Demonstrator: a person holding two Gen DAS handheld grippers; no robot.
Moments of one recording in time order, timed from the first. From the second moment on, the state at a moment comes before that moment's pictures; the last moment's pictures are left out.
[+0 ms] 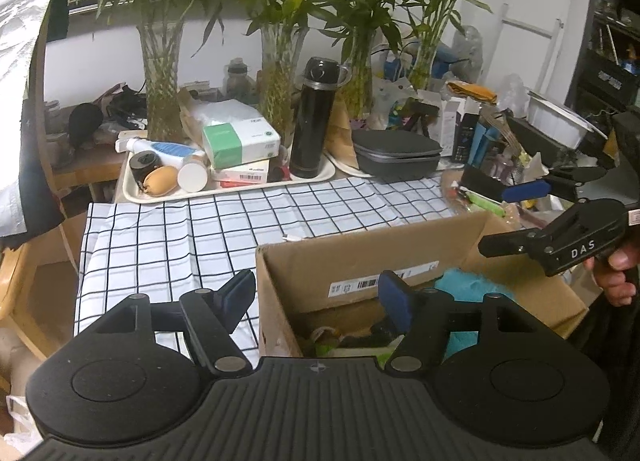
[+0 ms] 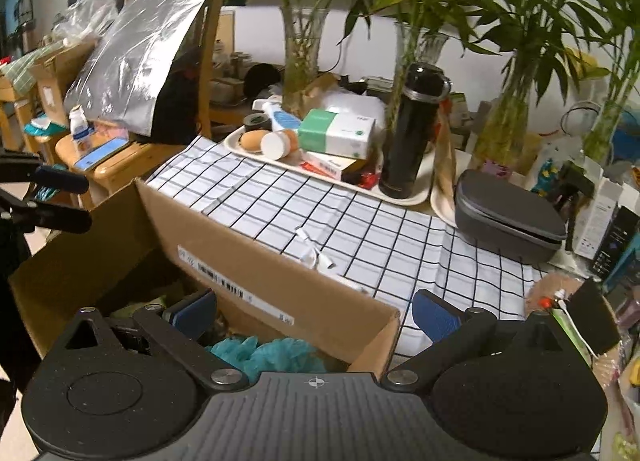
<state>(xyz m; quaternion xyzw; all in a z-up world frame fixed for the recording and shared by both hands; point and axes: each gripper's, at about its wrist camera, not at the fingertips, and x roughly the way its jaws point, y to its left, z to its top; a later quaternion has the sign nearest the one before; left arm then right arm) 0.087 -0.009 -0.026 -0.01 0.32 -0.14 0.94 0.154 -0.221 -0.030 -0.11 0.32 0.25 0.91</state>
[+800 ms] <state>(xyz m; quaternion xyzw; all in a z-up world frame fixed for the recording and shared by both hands) 0.145 0.004 -0.029 -0.02 0.29 -0.15 0.95 0.205 -0.259 -0.032 -0.05 0.33 0.20 0.92</state>
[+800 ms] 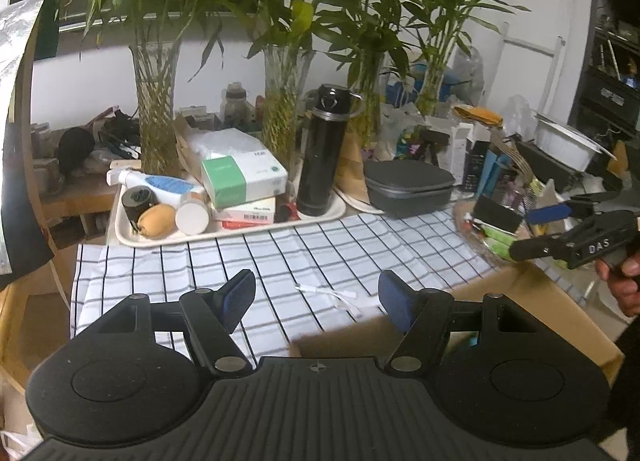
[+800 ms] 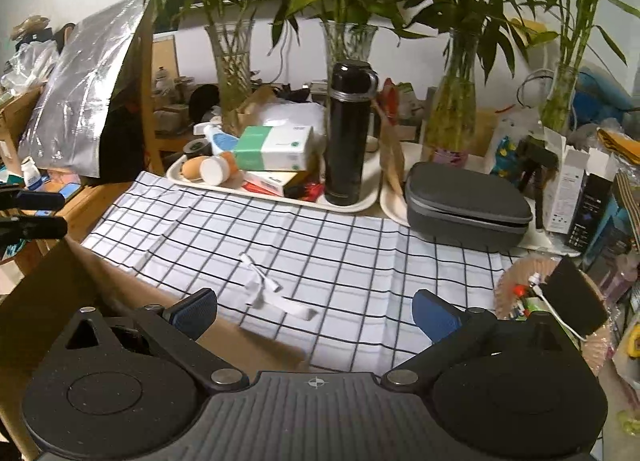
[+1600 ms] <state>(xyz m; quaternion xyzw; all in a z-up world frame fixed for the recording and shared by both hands) 0.222 0.019 -0.075 -0.03 0.30 -0.14 0.94 0.260 -0.263 -0.054 -0.07 0.35 0.19 0.92</state>
